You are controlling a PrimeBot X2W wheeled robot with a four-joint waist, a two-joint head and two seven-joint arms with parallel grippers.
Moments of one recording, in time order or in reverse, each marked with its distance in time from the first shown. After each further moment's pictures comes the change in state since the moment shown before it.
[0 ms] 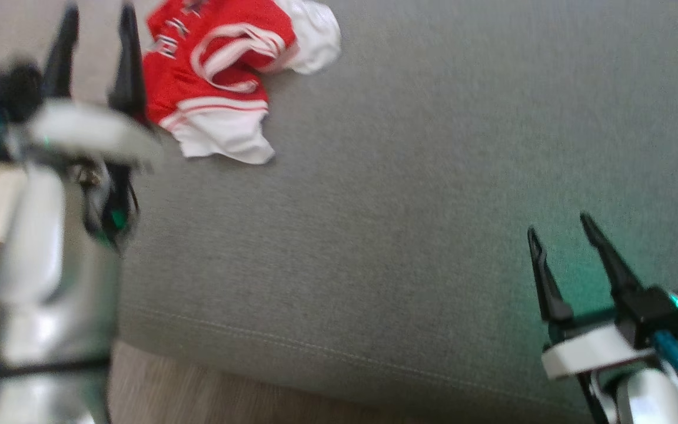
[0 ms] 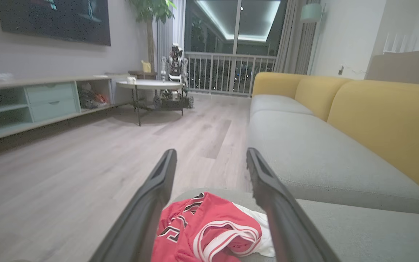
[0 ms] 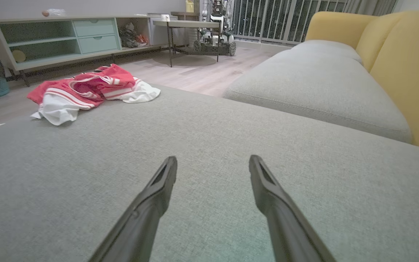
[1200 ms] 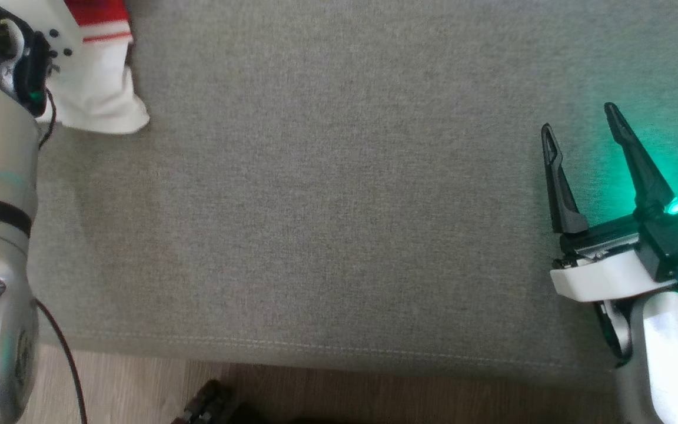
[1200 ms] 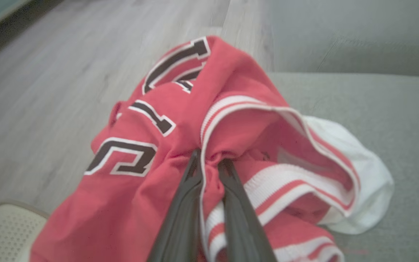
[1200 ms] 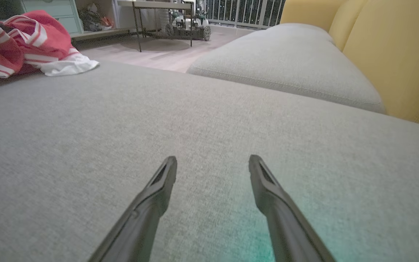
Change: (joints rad) left arm -0.630 0.120 -0.107 0.863 -0.018 -0.009 0.105; right arm -0.232 -0.035 0.016 -0.074 -0.053 0.000 -0.003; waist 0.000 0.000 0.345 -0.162
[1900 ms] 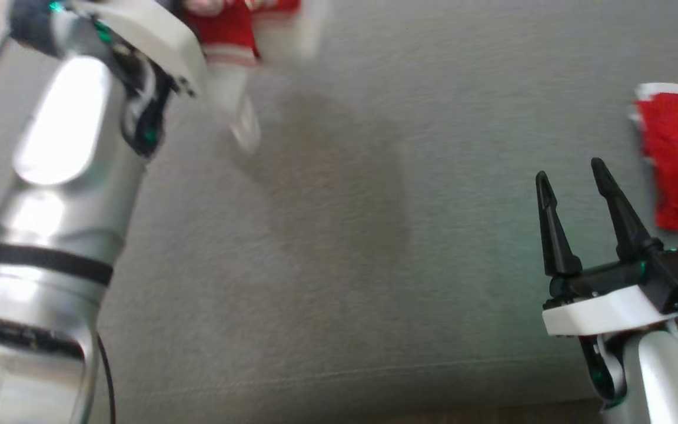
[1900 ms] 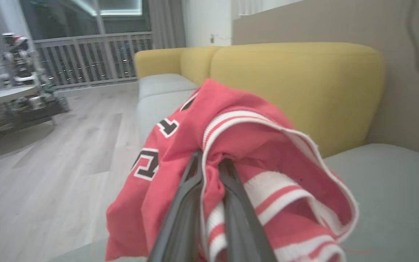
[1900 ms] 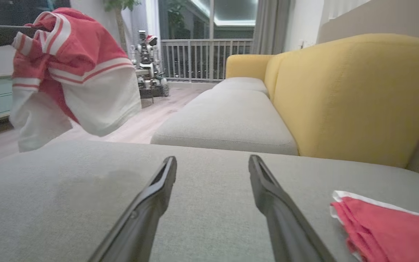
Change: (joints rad) left arm 0.167 -0.059 -0.290 -0.373 -0.111 -0.035 -0.137; right arm 0.103 0.021 0.009 0.041 0.183 0.000 0.000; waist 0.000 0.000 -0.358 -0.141
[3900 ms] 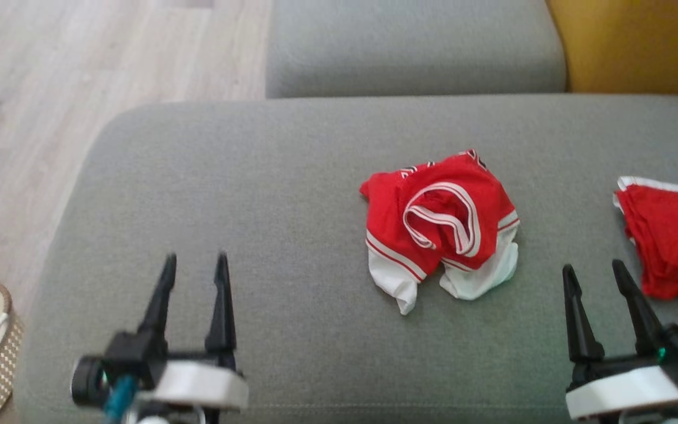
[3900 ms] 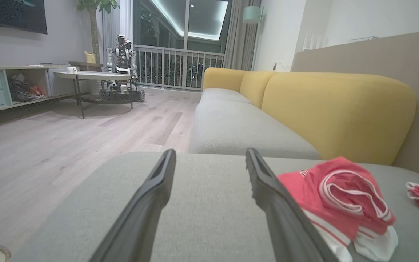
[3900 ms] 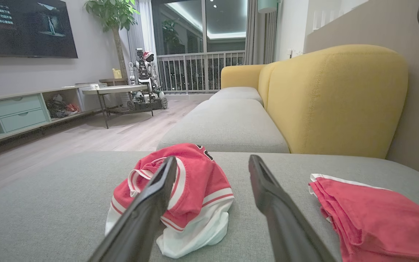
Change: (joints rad) left arm 1.142 -0.105 0.198 -0.864 0.206 0.273 -0.049; right arm 0.239 0.012 -0.076 0.017 0.084 0.000 0.000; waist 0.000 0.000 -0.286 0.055
